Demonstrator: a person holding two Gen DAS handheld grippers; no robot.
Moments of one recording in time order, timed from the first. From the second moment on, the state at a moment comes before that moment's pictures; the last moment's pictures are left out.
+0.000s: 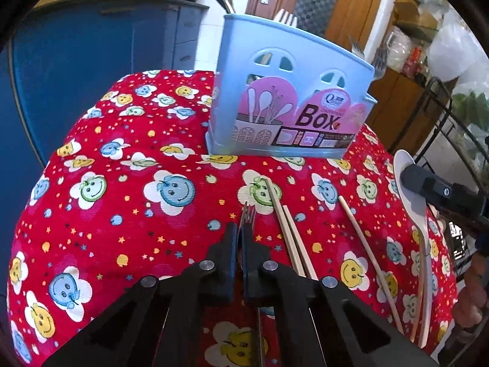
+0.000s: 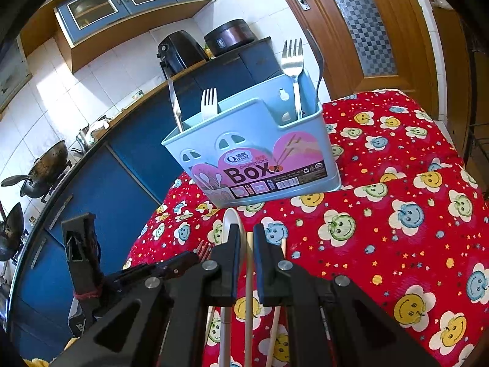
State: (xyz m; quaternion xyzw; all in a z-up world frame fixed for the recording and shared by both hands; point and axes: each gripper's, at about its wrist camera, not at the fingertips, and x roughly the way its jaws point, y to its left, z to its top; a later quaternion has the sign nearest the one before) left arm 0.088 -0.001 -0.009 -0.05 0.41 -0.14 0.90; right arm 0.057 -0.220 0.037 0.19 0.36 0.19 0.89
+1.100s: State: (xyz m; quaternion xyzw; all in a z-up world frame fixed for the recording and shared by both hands) left arm 0.080 0.006 0.049 -0.12 0.34 -0.17 0.92; right arm 0.065 -0.237 0.034 0.15 0.35 0.15 0.91
